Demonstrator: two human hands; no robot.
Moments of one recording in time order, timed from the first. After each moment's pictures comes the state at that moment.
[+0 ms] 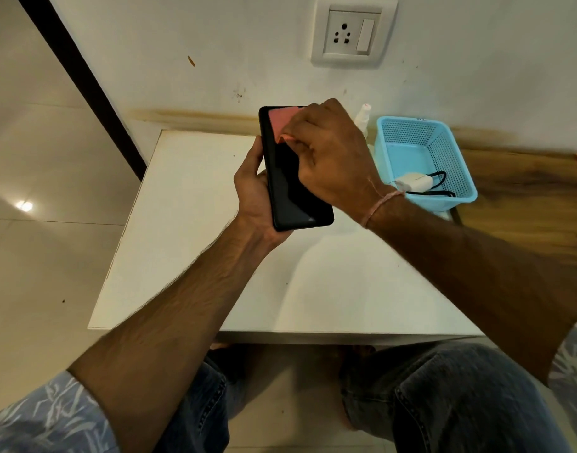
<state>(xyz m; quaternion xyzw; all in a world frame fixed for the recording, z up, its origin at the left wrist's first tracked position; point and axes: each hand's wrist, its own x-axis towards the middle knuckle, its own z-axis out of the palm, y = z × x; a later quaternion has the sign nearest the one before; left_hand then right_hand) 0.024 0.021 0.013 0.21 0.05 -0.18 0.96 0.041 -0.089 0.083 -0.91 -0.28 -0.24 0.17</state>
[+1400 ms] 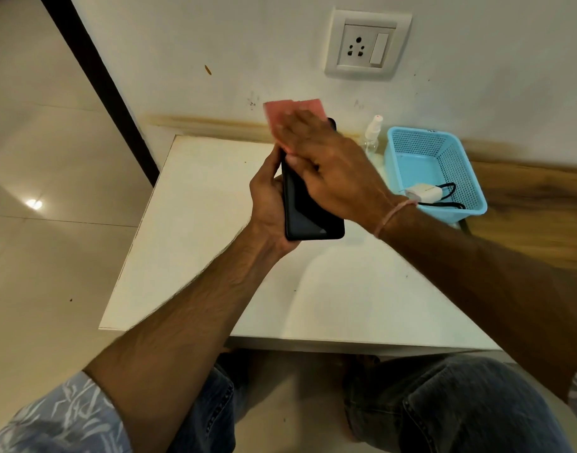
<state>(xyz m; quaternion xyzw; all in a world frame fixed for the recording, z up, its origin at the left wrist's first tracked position) 0.023 0.021 0.018 0.24 0.05 -0.19 0.95 0.044 -0.087 0.079 -0.92 -0.33 -0.12 0.19</state>
